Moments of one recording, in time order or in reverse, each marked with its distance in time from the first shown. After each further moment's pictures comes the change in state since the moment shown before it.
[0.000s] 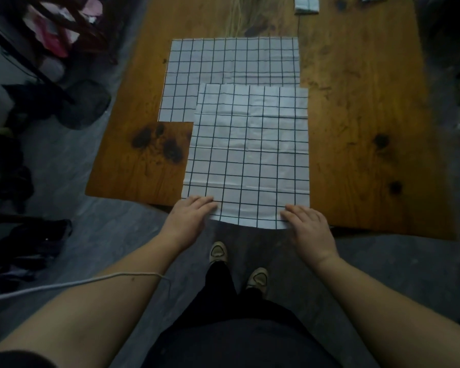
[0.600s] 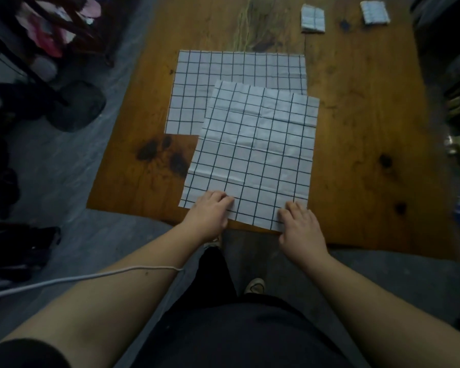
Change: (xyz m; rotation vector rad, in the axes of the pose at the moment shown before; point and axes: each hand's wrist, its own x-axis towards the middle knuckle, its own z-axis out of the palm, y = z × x) left_hand 0.062 0.008 -0.028 -0.081 -0.181 -0.046; right_hand 0.049 -0.048 -0.021 -0.050 -0.118 0.137
